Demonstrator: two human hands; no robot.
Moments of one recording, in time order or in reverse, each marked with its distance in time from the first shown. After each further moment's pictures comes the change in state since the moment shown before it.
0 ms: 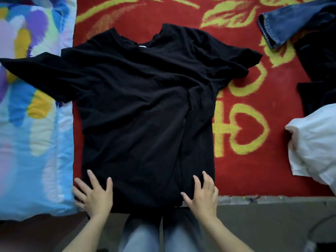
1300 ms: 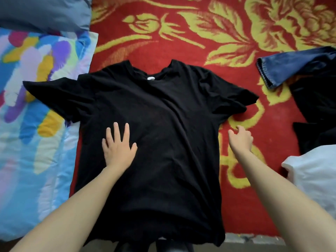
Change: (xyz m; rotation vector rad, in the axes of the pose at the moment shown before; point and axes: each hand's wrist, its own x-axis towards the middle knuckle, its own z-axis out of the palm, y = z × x) left_hand 0.063 0.171 -0.068 0.284 0.076 0.518; right_hand 0.232 0.032 -0.171 0.412 0.150 0.426
